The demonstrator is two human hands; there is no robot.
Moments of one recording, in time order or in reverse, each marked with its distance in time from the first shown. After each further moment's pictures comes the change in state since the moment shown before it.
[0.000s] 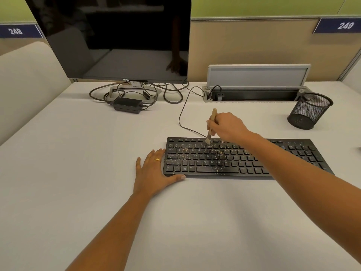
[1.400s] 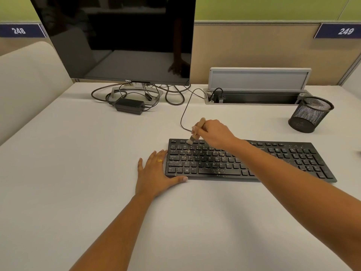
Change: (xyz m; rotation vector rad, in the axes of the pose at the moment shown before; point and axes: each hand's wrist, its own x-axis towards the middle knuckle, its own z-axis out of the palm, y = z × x) left_hand 0.003 -0.004 0.003 0.006 0.016 0.017; right_hand 0.000 -0.025 0.020 0.043 -0.060 -0.088
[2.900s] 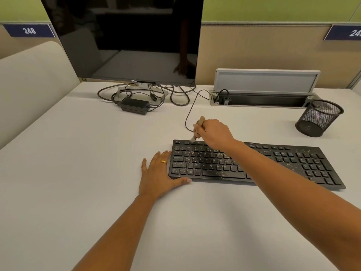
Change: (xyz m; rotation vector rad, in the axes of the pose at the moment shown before) left_hand -0.001 0.005 -0.005 -0.002 -0.029 -0.015; right_hand 0.011 -0.009 0.009 -0.079 0.067 -0.010
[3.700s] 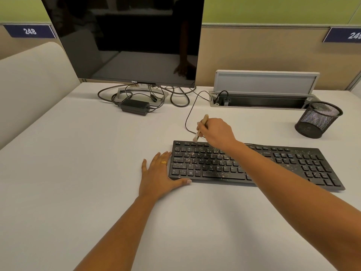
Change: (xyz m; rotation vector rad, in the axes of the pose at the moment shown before) left_hand 0.001 -0.003 0.002 -0.001 0.010 0.013; right_hand 0.004 0.004 0.001 0.056 0.077 0.062
